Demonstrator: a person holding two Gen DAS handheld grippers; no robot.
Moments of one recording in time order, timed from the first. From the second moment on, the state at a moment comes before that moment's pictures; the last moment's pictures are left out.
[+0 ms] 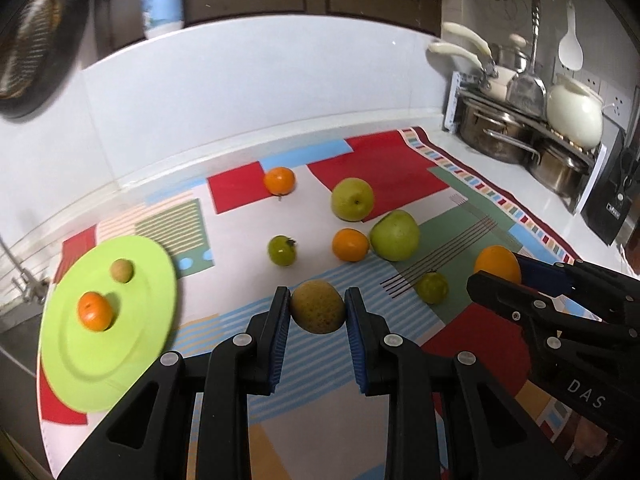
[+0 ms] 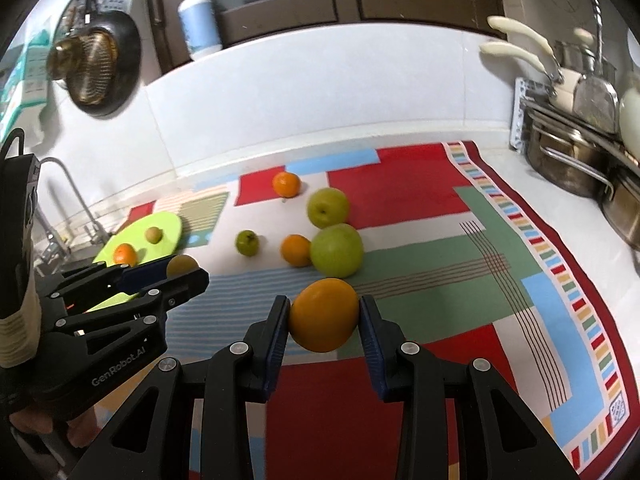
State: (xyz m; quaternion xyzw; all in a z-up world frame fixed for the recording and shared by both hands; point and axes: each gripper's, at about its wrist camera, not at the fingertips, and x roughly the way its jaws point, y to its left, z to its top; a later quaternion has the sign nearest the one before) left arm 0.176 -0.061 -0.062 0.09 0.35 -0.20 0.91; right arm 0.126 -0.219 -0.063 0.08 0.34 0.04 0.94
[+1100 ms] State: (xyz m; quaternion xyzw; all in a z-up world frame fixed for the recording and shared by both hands) left arm 0.135 0.094 -0.027 0.04 0.31 -0.06 0.95; right arm 0.125 -0.073 -0.020 0.02 0.28 0.20 0.94
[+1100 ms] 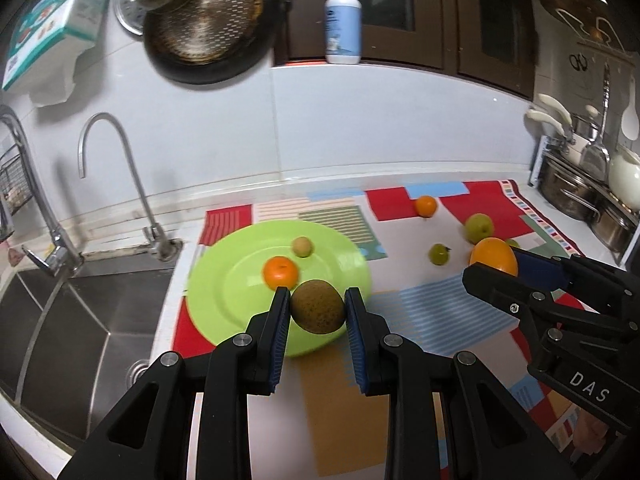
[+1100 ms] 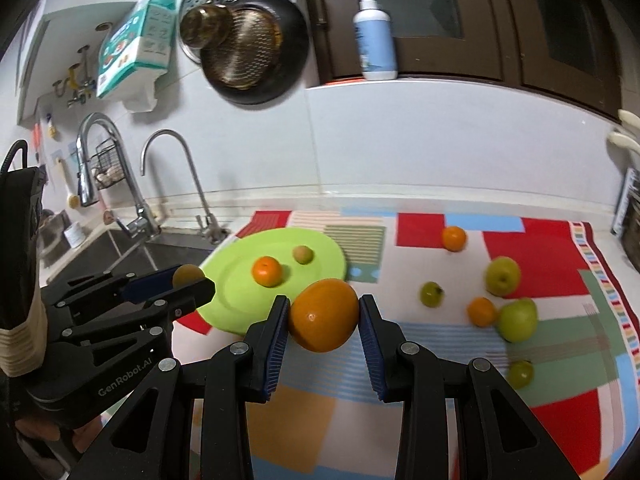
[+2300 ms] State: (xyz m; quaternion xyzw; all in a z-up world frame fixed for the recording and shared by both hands) left arm 0.225 0.162 -0.078 0.03 0.36 -0.05 0.93; right arm 0.217 0.017 -0.061 0.00 0.33 0.21 0.92
